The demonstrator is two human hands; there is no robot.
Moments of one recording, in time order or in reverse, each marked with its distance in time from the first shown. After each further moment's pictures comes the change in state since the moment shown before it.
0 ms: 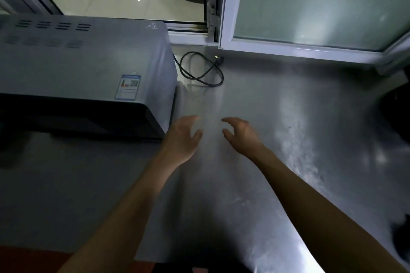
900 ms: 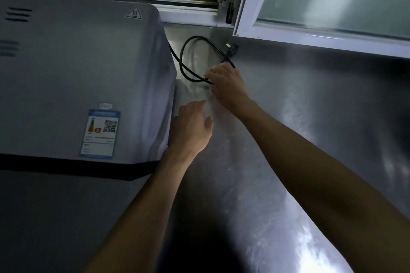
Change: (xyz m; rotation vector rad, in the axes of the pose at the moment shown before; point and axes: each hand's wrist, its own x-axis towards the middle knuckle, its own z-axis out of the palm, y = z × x) left_hand 0.131 -0.020 0.022 0.070 0.075 -0.086; right_hand 0.233 -0.012 0.014 -0.284 0.100 -0.201
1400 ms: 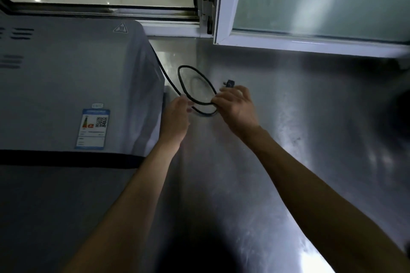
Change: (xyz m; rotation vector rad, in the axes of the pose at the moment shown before) left_hand -0.001 0.033 -0.027 -0.890 -0.007 -0.407; right_hand -0.104 0.025 -0.023 -0.060 0.465 -0.214
